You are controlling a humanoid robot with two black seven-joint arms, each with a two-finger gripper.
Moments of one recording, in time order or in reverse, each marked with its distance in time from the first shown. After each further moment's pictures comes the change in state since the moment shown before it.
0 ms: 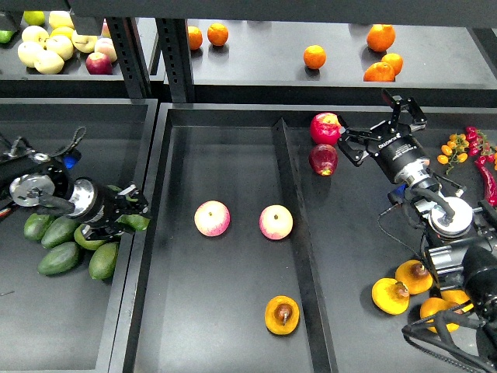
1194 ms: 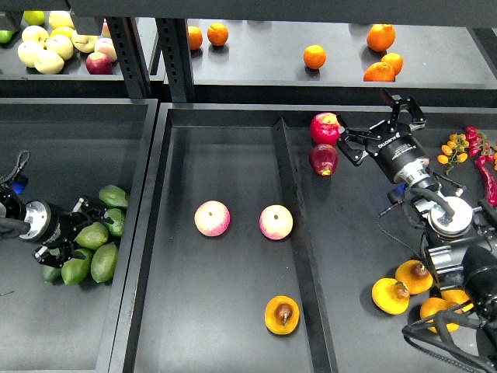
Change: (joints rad) left arm 0.109 0.003 -0.223 0.040 -0.005 0.000 0.000; right arm 0.002 0.000 -0.003 0.002 0.000 0.000 0.000
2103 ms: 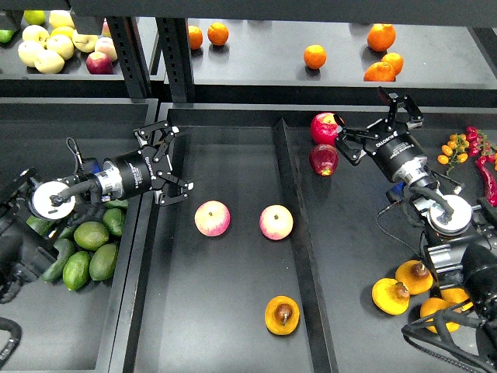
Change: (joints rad) left arm 0.281 -0.595 -1.123 -0.013 -0.096 0.000 -0.076; right arm 0.006 0.000 -0.002 0.001 -0.001 0.000 -0.012
